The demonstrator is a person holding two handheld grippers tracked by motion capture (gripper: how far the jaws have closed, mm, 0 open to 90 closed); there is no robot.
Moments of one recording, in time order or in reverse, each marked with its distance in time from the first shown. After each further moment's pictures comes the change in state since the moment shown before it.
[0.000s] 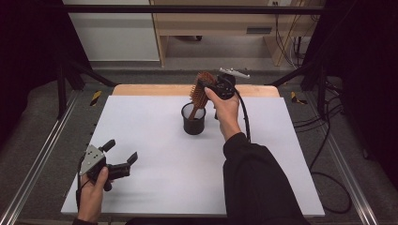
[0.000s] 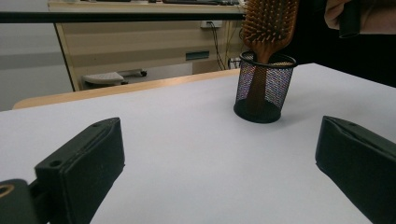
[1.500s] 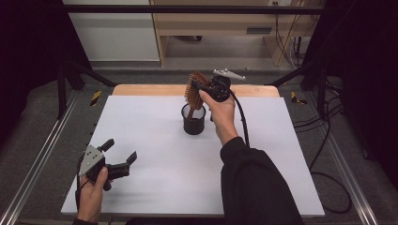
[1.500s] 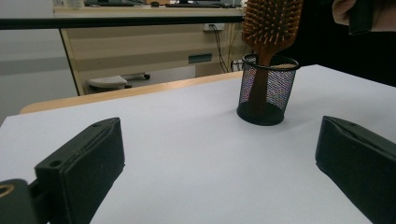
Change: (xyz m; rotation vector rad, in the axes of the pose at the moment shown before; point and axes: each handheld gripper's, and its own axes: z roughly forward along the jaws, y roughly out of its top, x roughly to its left) left arm 0.000 0.001 -0.001 -0.010 0.011 0.015; right arm 0.026 -0.002 -0.008 -0.026 0.061 -0.055
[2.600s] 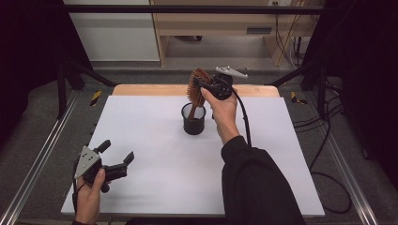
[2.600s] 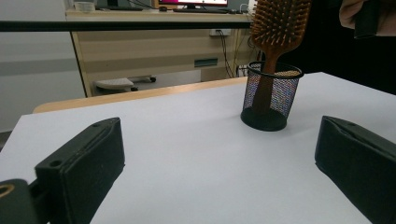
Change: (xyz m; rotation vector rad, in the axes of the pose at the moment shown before) left arm -0.001 0.004 -0.010 -0.017 0.031 -0.018; right arm 0.001 0.009 -0.006 -0.023 -0.026 -0.019
